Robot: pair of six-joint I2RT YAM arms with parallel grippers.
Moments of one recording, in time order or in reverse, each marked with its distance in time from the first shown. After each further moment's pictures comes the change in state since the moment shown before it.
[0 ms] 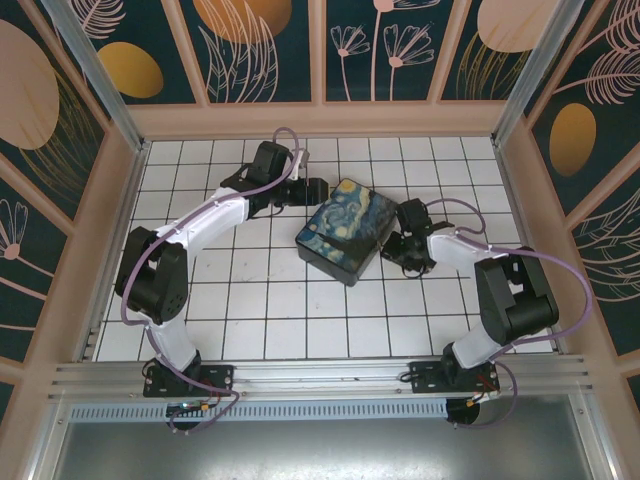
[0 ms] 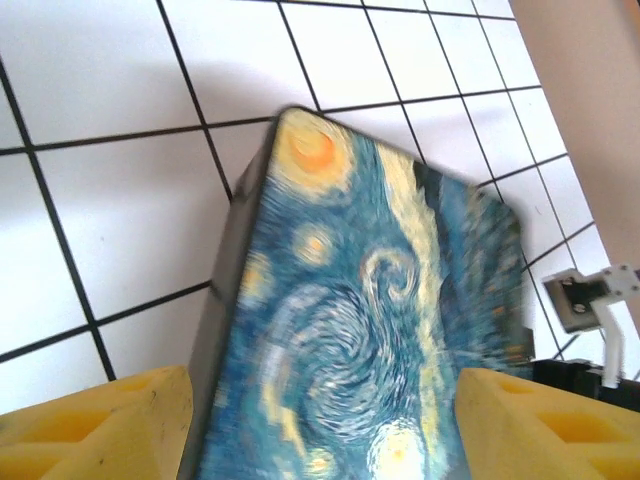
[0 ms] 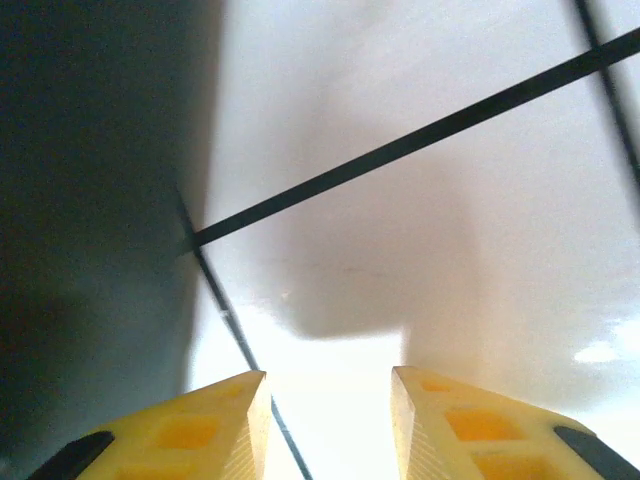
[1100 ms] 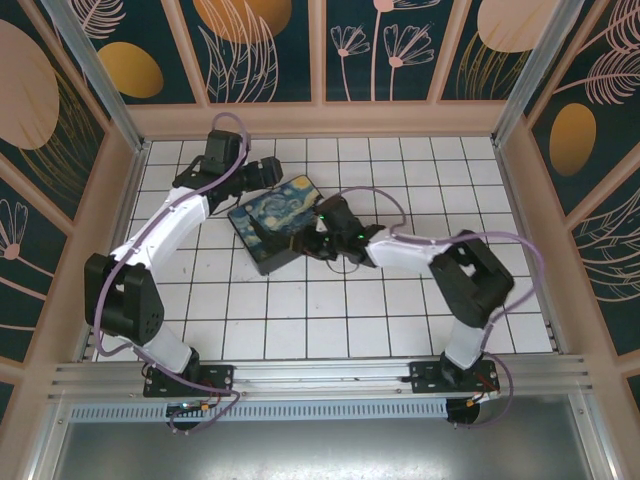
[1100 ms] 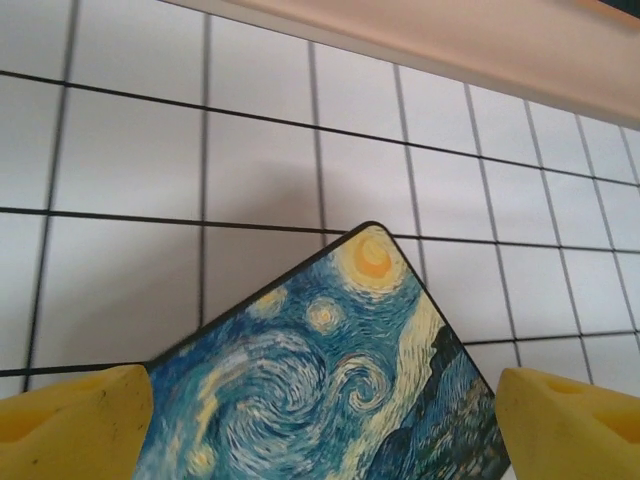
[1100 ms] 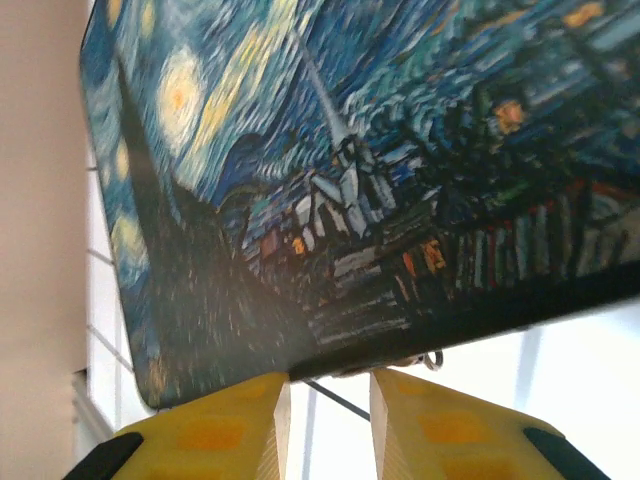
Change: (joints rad) left arm 0.187 -0.190 -0.047 -0.134 -0.246 -0.033; right arm 0.454 0.256 0.260 0.486 -0.263 0.157
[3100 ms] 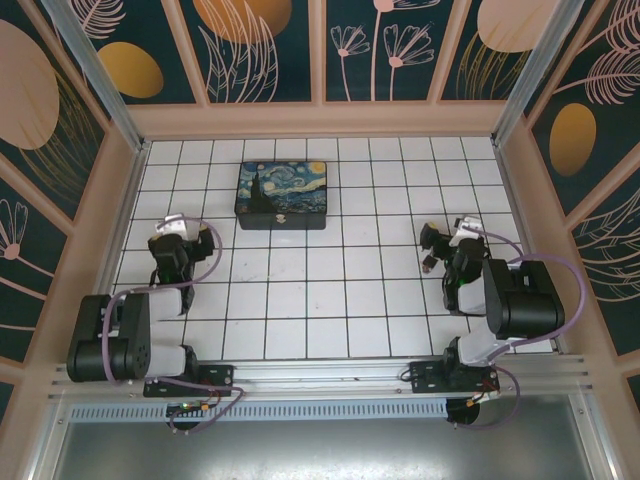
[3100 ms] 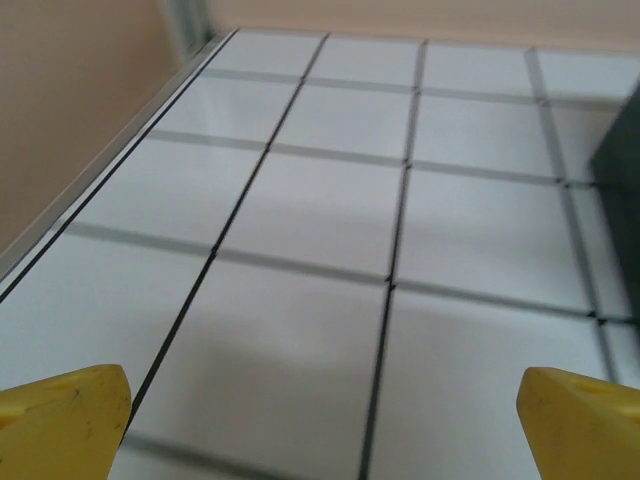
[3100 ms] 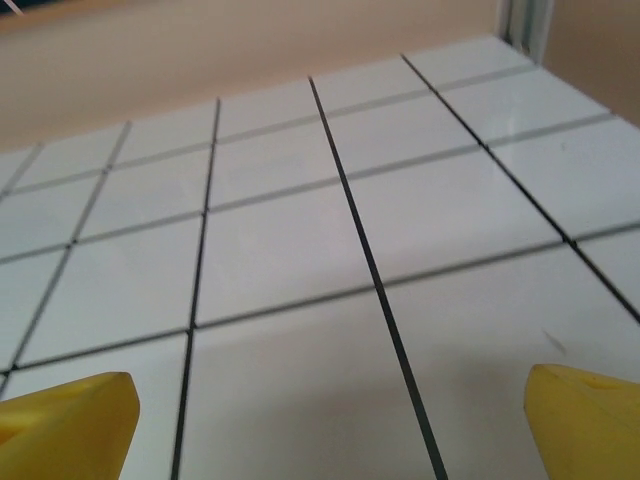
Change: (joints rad) left arm 0.361 -0.224 -1.063 1.185 -0.230 0.438; right arm -0.852 -0.257 -0.891 1.102 0.321 -0.738
